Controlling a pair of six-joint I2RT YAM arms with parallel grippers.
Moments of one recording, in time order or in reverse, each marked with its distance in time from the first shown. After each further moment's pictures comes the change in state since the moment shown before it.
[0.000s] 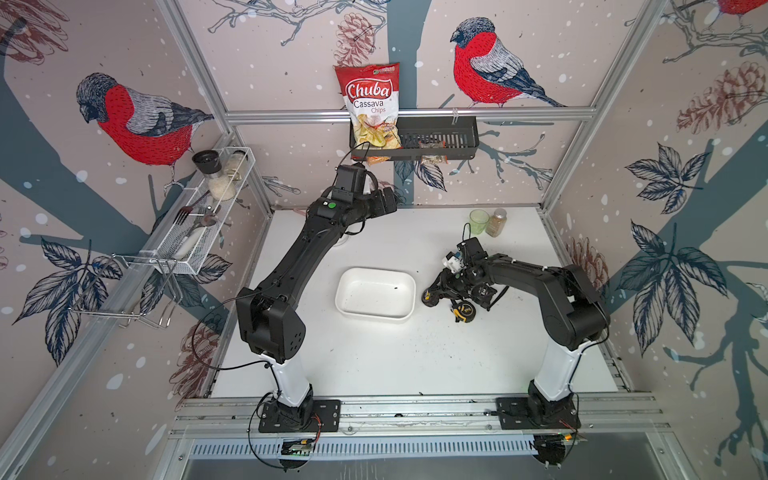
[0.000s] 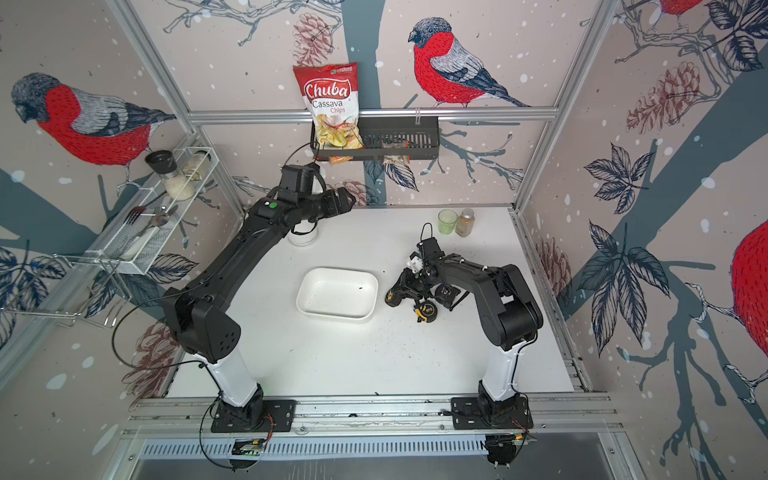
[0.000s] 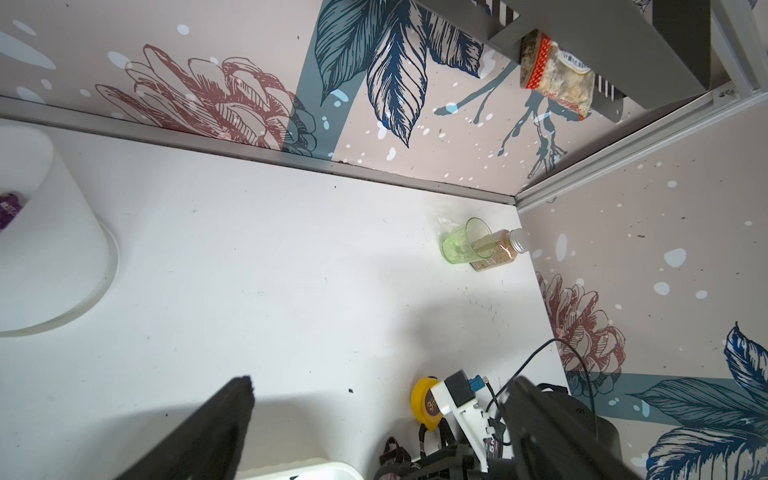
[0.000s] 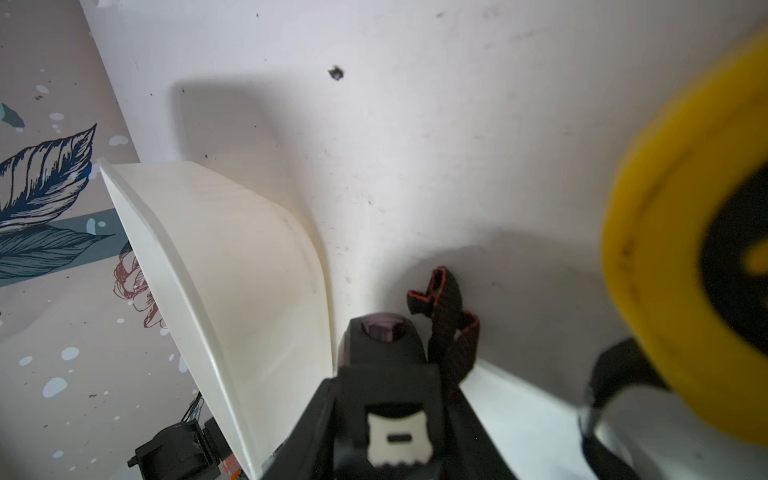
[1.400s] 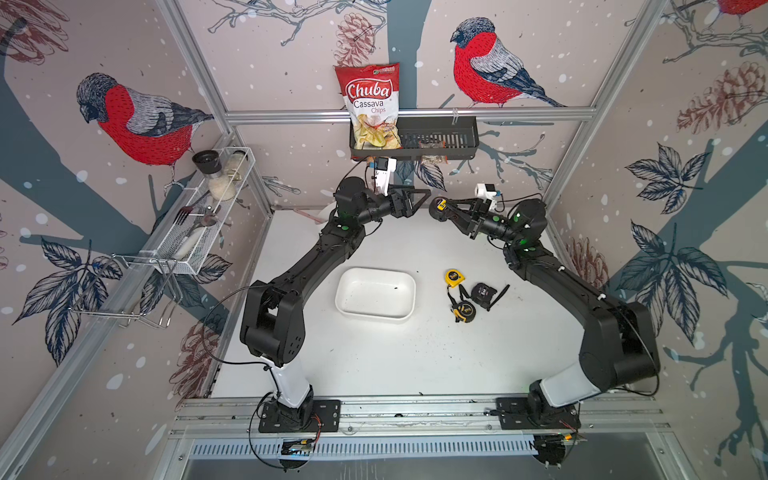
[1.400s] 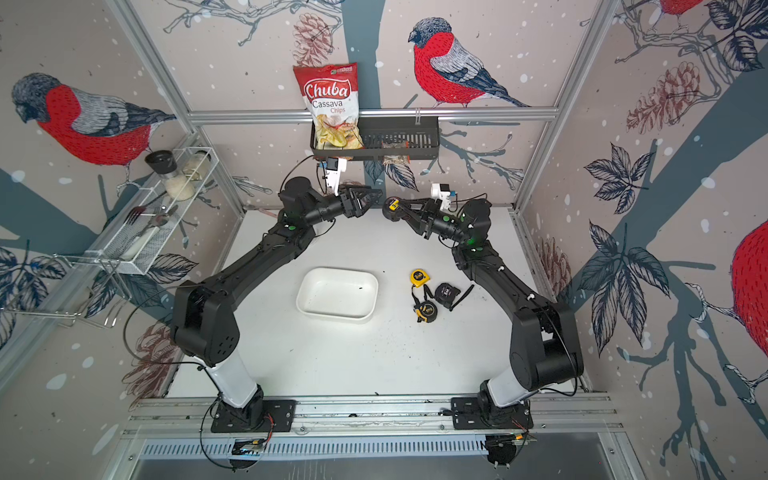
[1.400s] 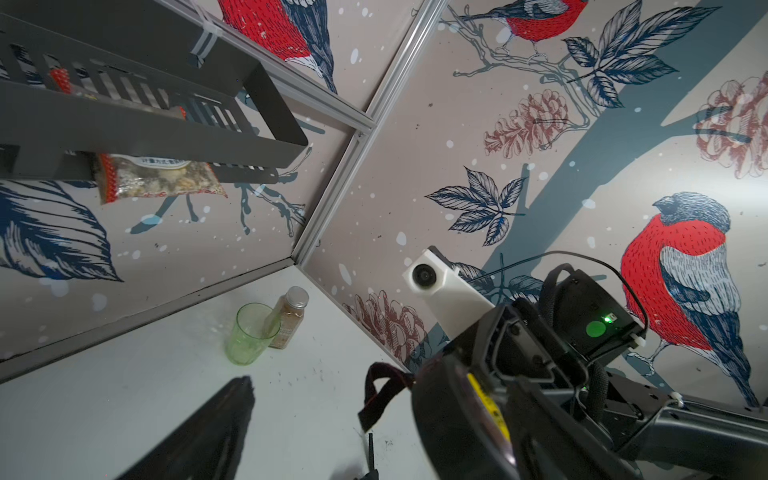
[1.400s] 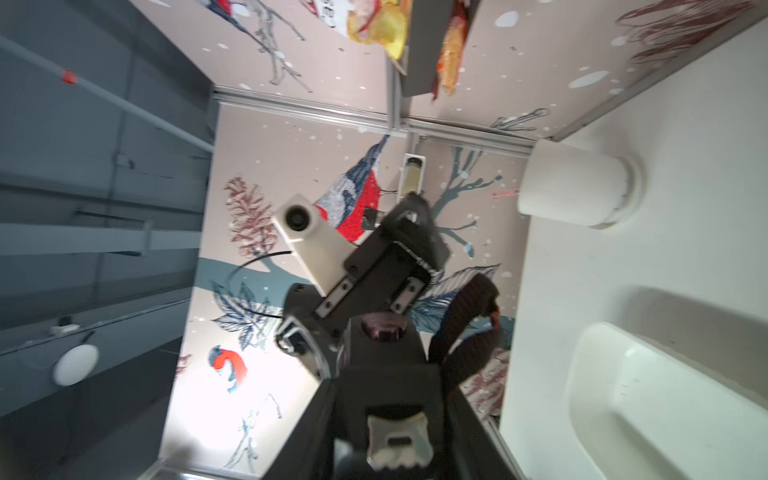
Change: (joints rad) left arm -0.037 -0.031 -0.320 0.945 0.539 -0.038; right arm -0.168 -0.326 0.013 0.903 -0.265 0.855
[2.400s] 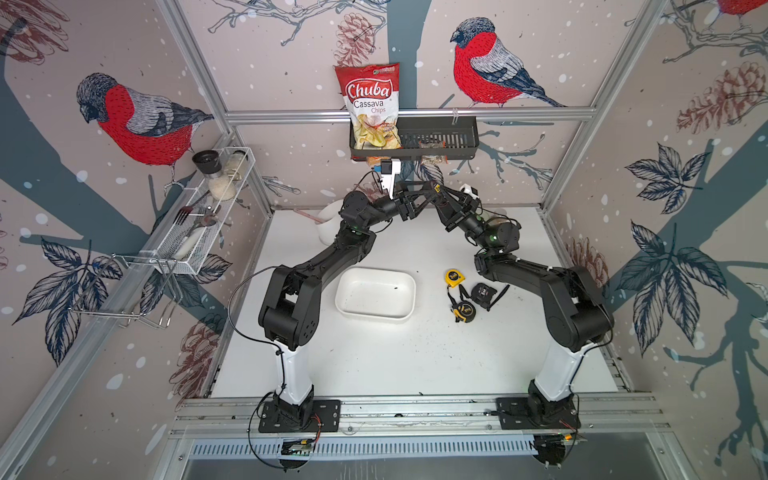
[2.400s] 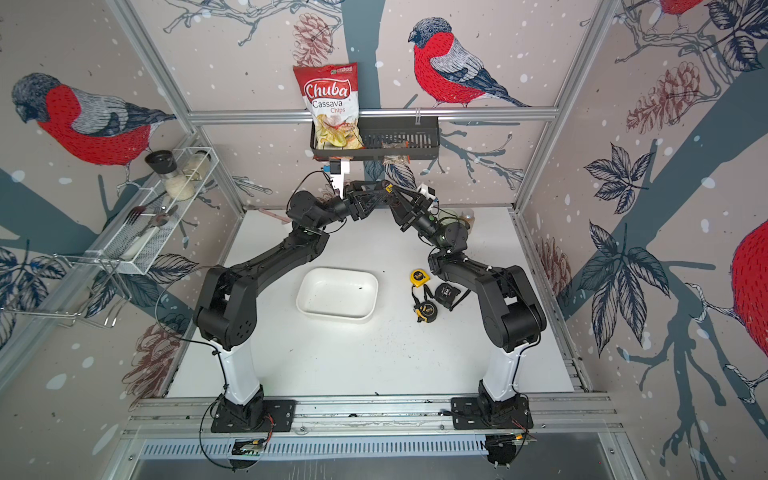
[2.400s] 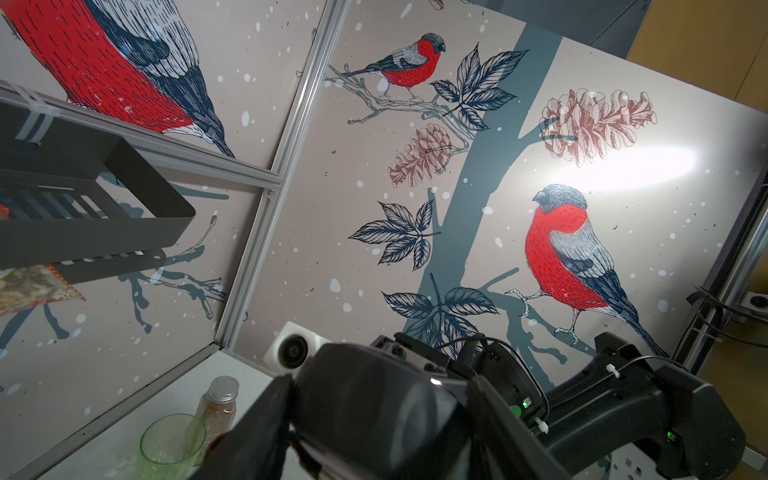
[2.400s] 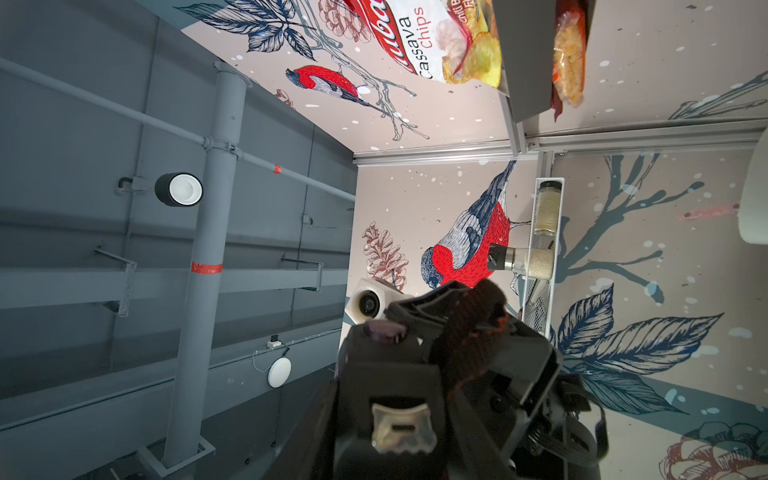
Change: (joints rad) left arm -0.030 0.160 -0.039 0.618 0.144 -0.193; right arm 0.140 0.280 -0.008 0.892 0.303 0.665
